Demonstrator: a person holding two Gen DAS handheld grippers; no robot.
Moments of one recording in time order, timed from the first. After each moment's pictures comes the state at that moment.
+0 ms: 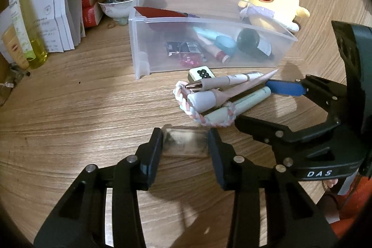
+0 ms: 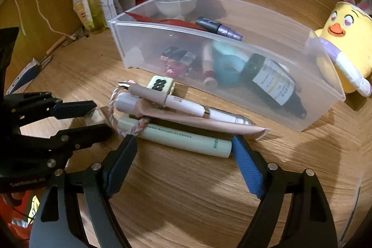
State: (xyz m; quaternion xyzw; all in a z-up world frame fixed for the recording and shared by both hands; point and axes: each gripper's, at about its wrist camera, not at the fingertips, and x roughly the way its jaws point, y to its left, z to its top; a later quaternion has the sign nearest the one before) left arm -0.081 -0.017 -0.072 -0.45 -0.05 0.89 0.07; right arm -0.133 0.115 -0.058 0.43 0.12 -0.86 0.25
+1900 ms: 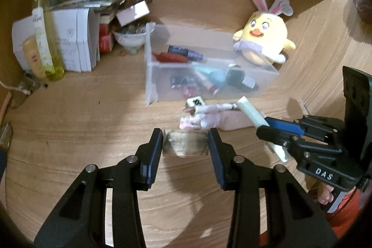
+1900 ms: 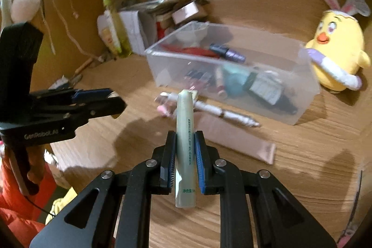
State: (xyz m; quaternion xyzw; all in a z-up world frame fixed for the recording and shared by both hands) left arm -0.051 -0.031 -0.021 -0.38 -0.08 0.92 0.07; right arm -0.091 0.143 -0.014 0.38 0.05 -0.88 0.28
